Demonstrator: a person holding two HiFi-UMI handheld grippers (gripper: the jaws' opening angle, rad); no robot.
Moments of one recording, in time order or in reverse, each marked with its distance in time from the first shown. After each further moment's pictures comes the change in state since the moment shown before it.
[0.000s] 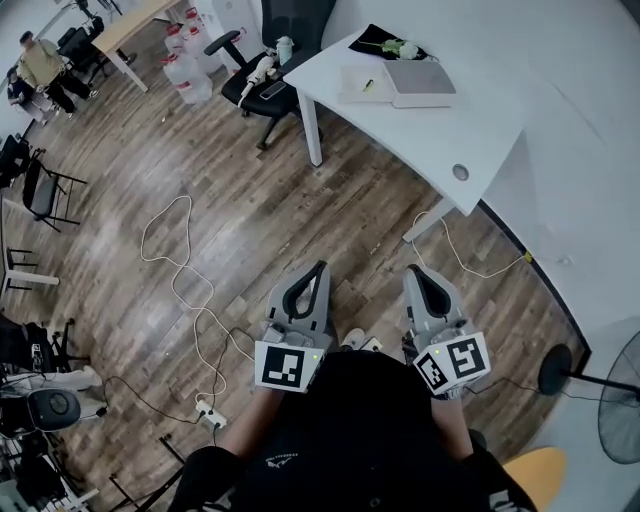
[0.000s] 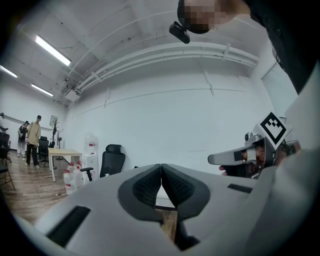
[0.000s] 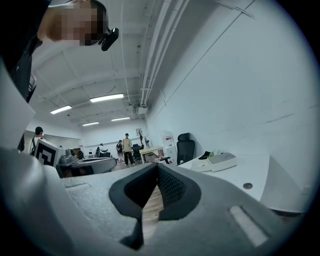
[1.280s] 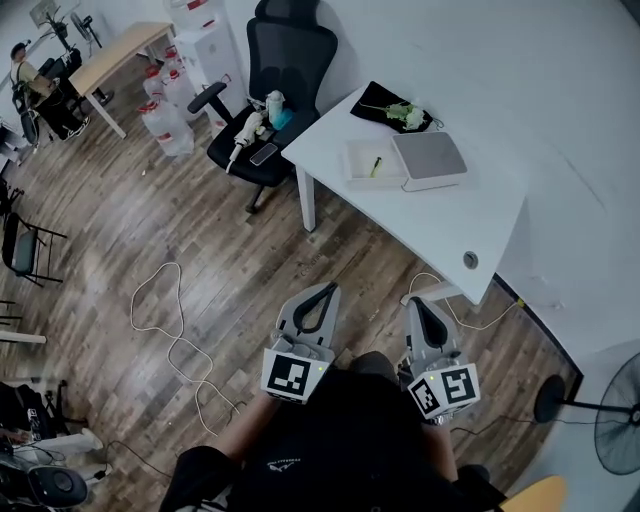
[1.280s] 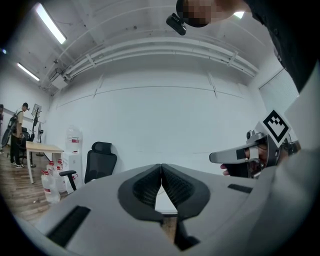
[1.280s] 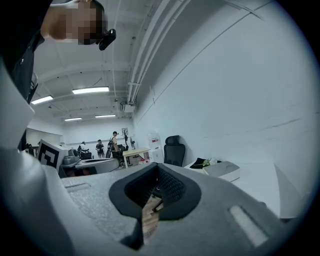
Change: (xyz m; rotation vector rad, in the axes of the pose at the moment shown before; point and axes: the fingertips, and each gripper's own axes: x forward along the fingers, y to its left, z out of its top) left arm 0.214 0.175 0.016 0.036 -0.042 -0.197; right arm 0.236 -0.069 0.050 -0.016 -0.021 -0.171
